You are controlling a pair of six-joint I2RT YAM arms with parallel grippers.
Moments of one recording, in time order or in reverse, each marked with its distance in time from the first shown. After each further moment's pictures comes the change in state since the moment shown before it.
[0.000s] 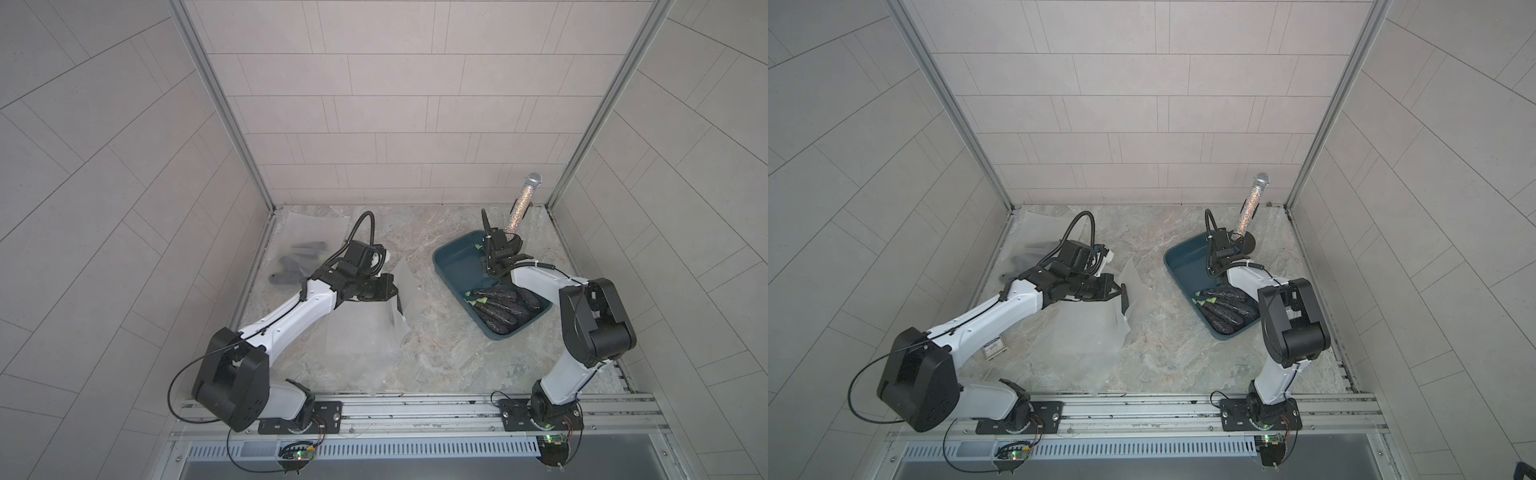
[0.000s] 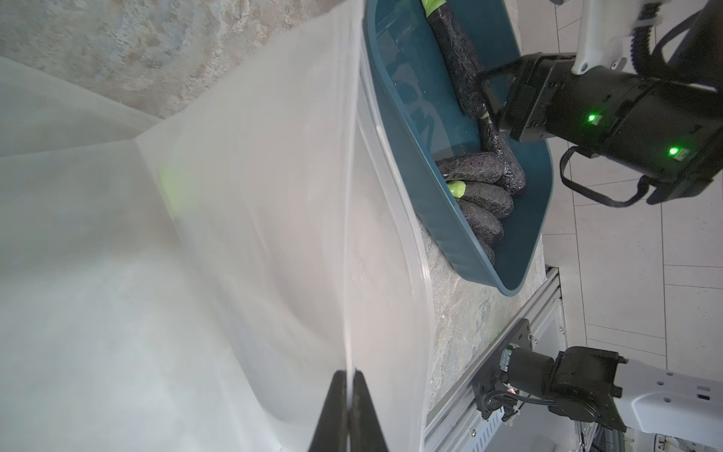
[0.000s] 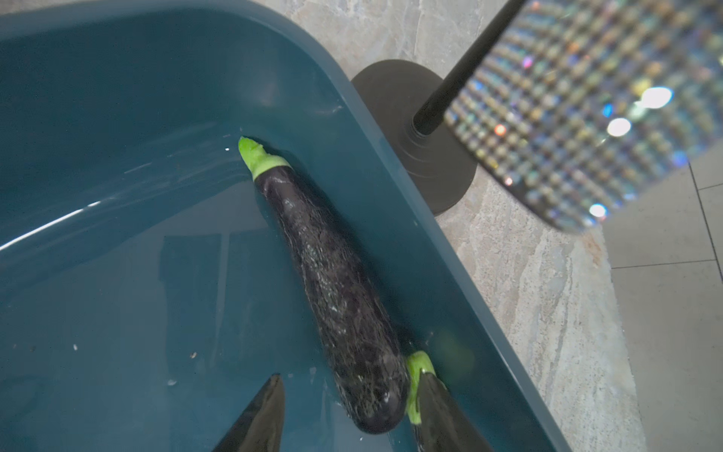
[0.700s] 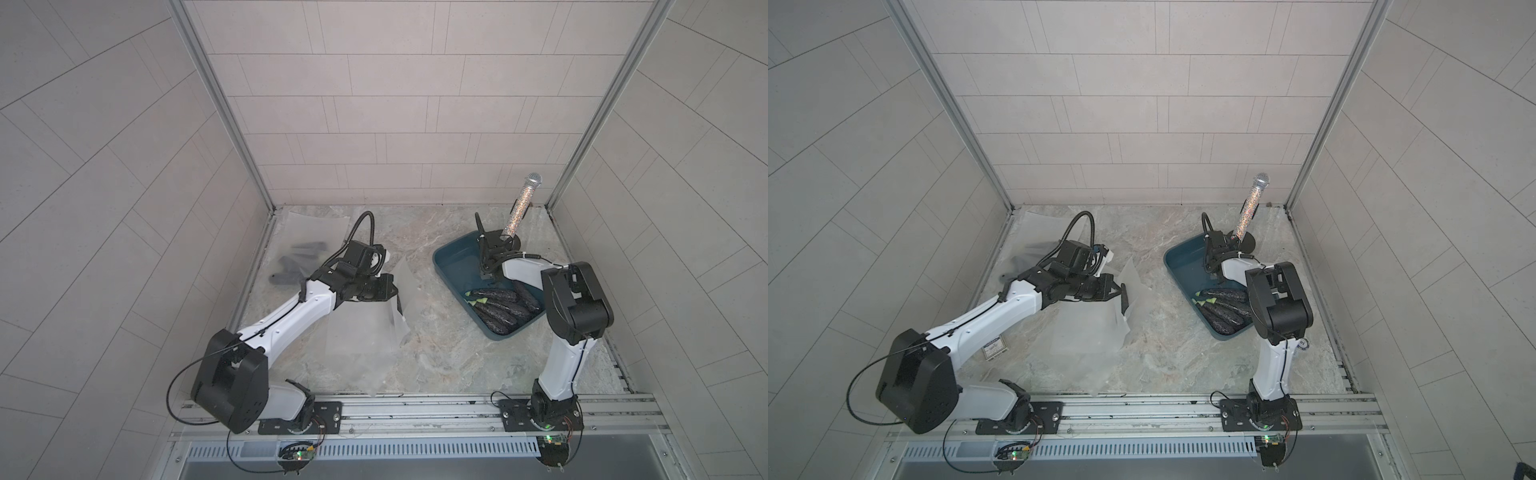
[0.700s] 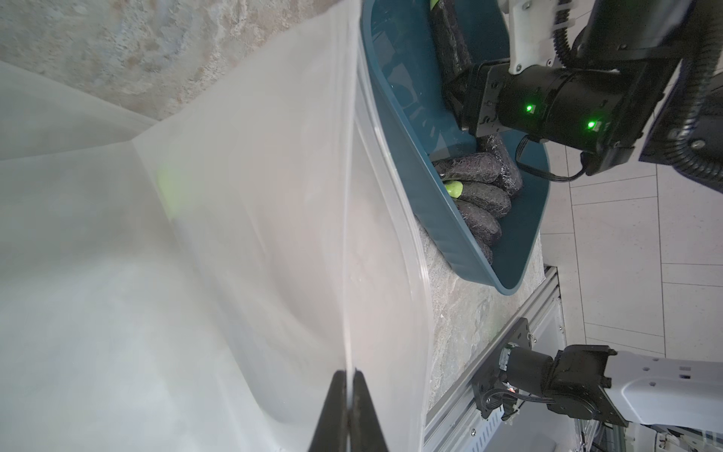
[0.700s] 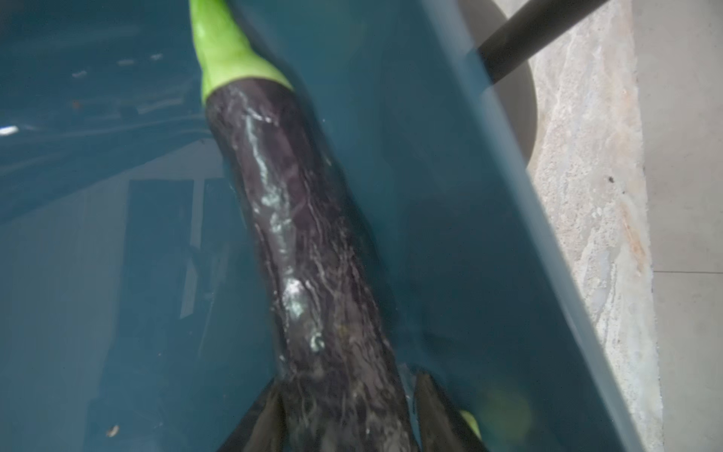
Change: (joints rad) left arm 0.000 -0.007 -0.001 -0.001 0.001 0.003; right arm -0.022 0.165 0.080 -0.027 0.013 -0.027
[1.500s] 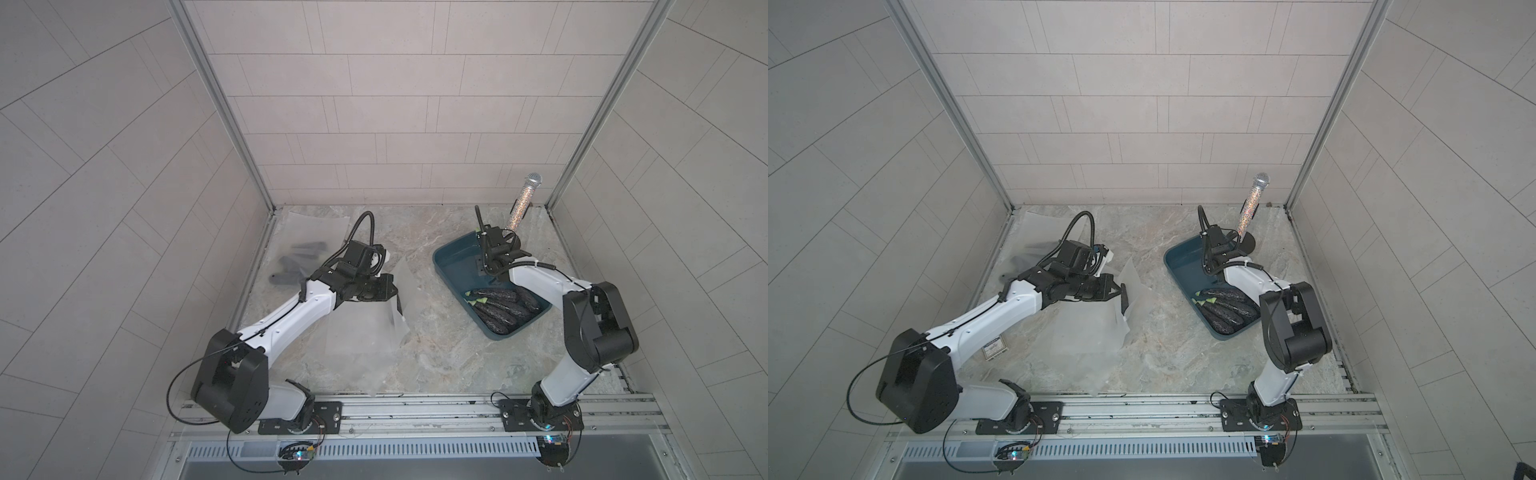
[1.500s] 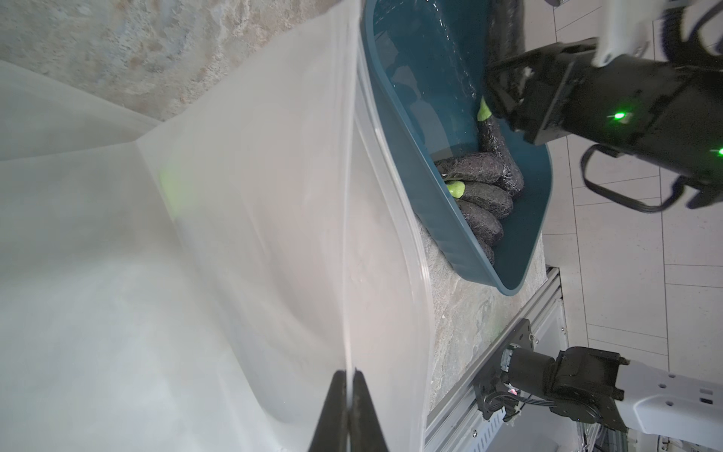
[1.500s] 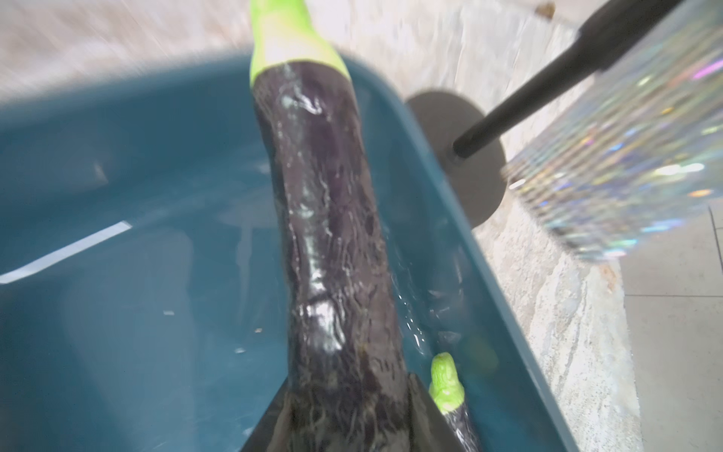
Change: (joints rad) left arm 0.000 0.000 0.000 -0.001 -0.008 0.001; right arm 0.081 -0.254 -0.040 -0.062 -0.076 0.025
